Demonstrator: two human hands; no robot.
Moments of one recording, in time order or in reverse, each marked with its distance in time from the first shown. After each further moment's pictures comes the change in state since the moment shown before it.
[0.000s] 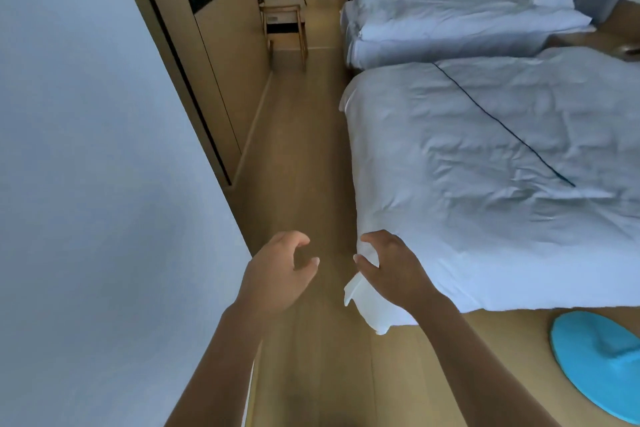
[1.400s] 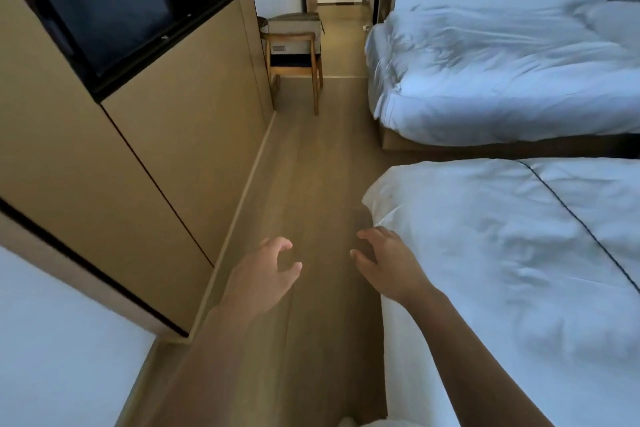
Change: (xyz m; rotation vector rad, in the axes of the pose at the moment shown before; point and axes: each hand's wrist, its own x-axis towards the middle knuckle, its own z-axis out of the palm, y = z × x) left_hand 0.937 -0.101 -0.043 0.036 -0.014 -0.153; right_hand 0.953 0.110 -0.032 -0.008 -0.054 -0.018
